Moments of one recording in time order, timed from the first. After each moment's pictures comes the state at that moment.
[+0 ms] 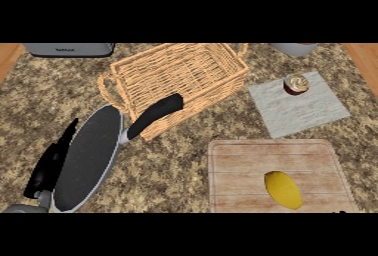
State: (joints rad) left arm -0.02 0.44 -0.16 -1.40 -0.08 0.19 0.25; right arm 0.69 -0.06 0.05 -1.78 0.81 -0.78 -0.96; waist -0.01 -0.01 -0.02
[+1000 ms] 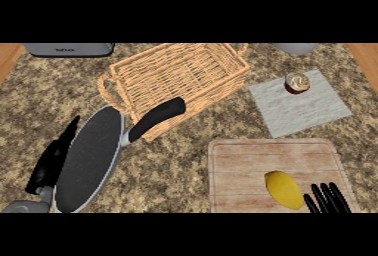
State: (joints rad) left arm -0.04 0.41 -0.13 -1.39 -0.10 0.16 0.25; right arm 0.50 -0.10 -0.02 -1.65 0.94 -0.72 -0.85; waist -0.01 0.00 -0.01
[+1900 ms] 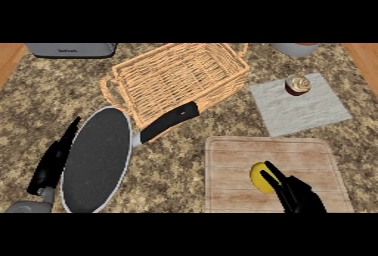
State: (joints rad) left arm -0.03 0.38 -0.09 -1.37 -0.14 0.14 0.23; right arm 0.30 -0.04 0.09 -1.52 1.10 -0.69 -0.73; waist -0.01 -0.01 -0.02
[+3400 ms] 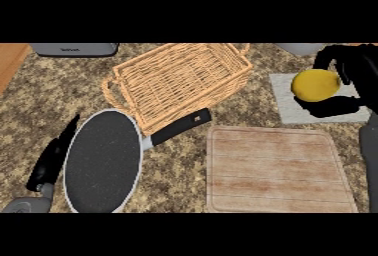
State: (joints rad) left arm -0.06 0.36 -0.05 -1.35 -0.17 0.09 0.23; right arm -0.52 -0.33 -0.20 -1.53 0.97 0.20 -0.20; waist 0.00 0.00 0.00
